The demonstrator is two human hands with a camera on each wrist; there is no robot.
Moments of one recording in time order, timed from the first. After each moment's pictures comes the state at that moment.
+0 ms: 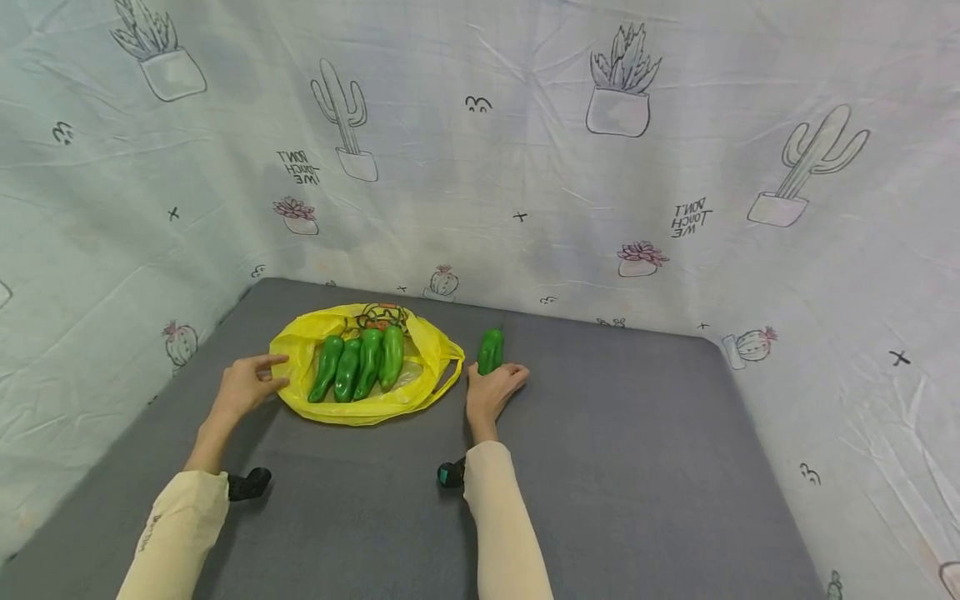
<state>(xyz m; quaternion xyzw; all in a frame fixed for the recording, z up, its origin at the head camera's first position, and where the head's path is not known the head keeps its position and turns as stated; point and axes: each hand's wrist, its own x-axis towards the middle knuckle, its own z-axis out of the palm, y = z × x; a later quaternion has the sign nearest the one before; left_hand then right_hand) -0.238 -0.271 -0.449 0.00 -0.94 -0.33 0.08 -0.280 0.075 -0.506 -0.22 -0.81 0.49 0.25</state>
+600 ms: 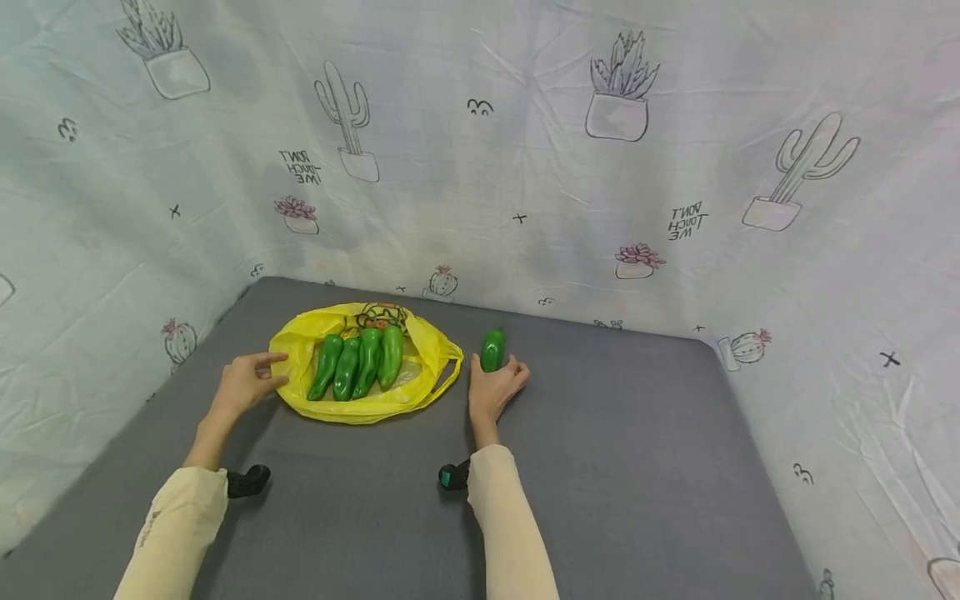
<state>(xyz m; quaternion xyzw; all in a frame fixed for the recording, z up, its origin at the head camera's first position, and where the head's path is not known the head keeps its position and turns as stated) -0.238 -0.272 -0.451 -0.01 -0.94 -0.34 0.08 -0.278 0.079 -0.500 -0.22 -0.78 0.51 0.30</state>
